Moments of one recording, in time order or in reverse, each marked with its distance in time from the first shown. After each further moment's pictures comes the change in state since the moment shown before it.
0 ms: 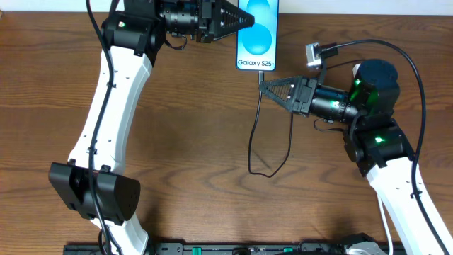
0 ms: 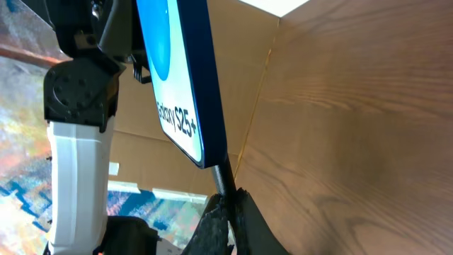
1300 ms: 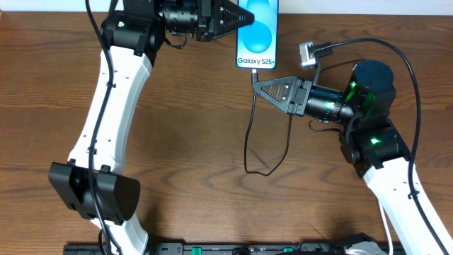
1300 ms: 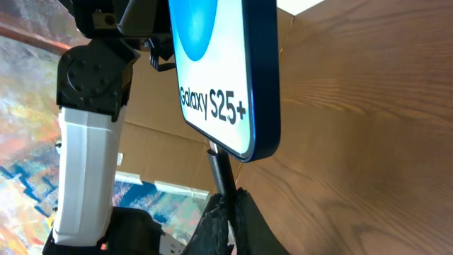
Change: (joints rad) left arm 0.000 0.000 0.000 0.027 0.000 -0.026; right arm 0.034 0.000 0.000 0.056 0.005 0.000
